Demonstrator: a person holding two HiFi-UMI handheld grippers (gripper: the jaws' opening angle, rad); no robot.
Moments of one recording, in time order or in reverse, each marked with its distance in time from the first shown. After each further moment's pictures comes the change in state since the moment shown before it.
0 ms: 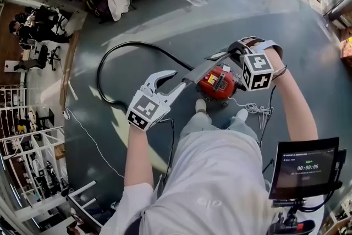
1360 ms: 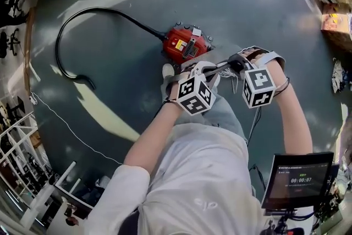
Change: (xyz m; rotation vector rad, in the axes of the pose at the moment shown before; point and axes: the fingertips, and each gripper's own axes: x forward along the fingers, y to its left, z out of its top) left arm 0.213 -0.173 -0.047 0.030 0.147 -0.271; right arm -0.004 0.173 -0.056 0.019 0.116 0.348
